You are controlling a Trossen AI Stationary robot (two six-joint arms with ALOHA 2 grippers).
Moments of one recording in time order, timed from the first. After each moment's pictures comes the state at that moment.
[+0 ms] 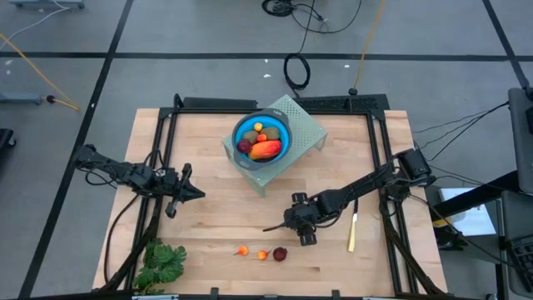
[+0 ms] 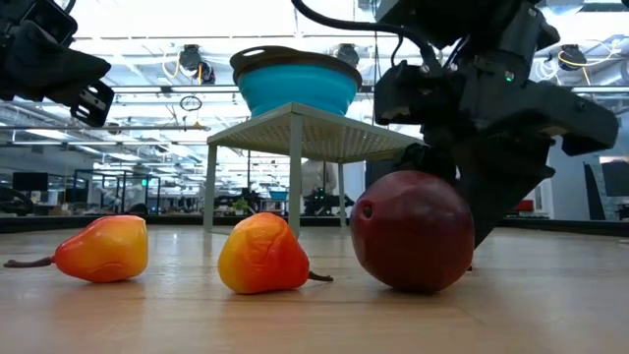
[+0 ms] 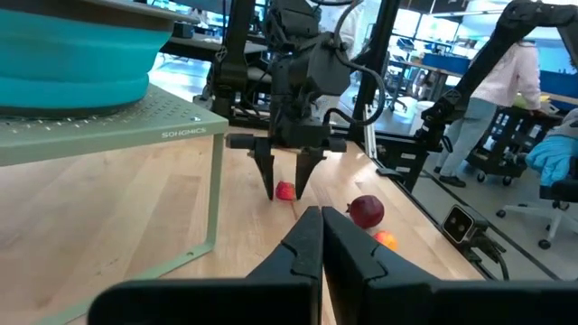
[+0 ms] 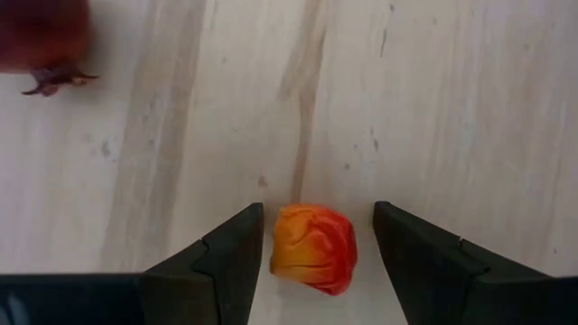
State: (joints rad) left arm -0.37 0.06 0.04 -0.02 -0.16 -0.20; right arm 0.32 1.83 1.04 -0.37 0.00 0.18
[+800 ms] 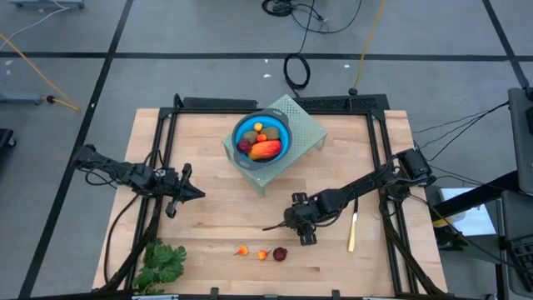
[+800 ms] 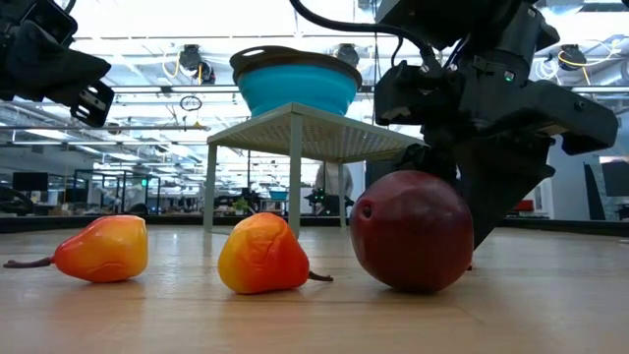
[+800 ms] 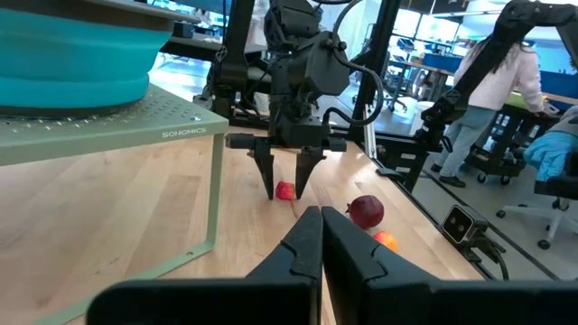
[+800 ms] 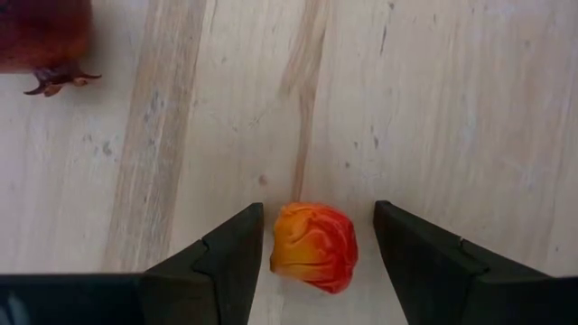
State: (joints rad) left arm -0.37 0.06 0.04 -0.03 -0.16 -0.20; right arm 0.32 1.83 1.04 -0.43 0.00 0.17
